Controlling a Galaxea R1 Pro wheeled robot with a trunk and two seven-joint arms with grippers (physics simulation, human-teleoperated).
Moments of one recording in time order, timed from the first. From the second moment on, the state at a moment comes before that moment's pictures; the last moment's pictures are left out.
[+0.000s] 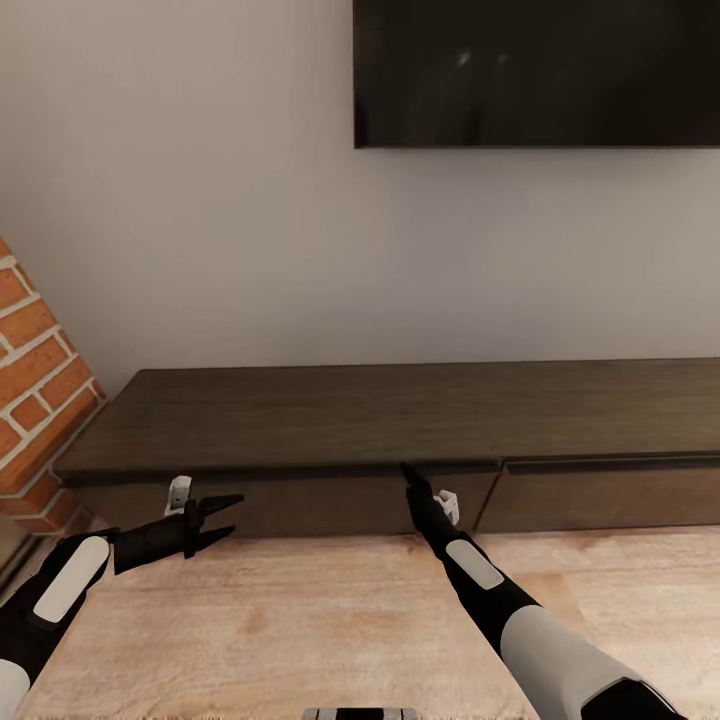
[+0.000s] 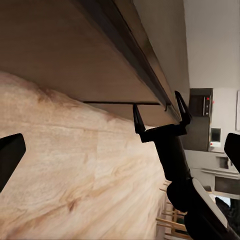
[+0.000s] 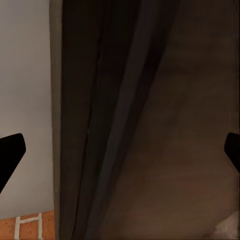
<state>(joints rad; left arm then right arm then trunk) -0.53 0.38 -0.03 -0.89 1.01 0.99 -0.65 -0.73 0.07 0.35 -0.43 -1.55 -0.01 0.37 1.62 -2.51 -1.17</state>
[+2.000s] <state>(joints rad) -0.53 0.38 -0.03 -0.89 1.01 0.99 -0.65 -0.73 0.00 0.36 -0.37 -1.54 0.09 0.67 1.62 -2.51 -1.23</state>
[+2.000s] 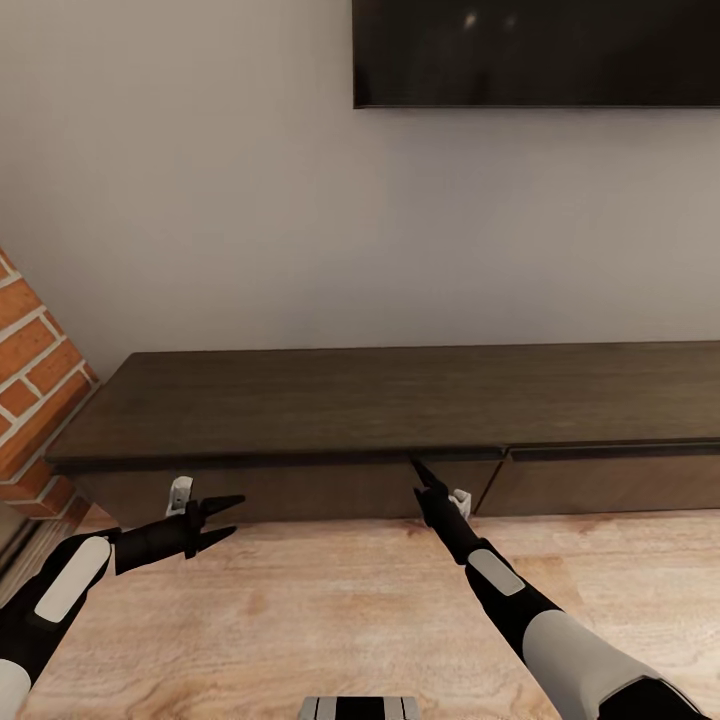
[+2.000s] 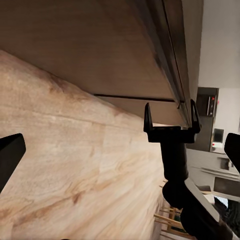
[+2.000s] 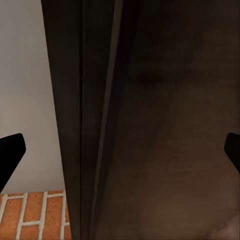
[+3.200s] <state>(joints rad) -0.53 0.38 -0.03 -0.90 1.01 0.99 -0.65 -0.73 0.00 0.36 -0.37 -1.54 0.08 0.67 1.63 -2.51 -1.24</state>
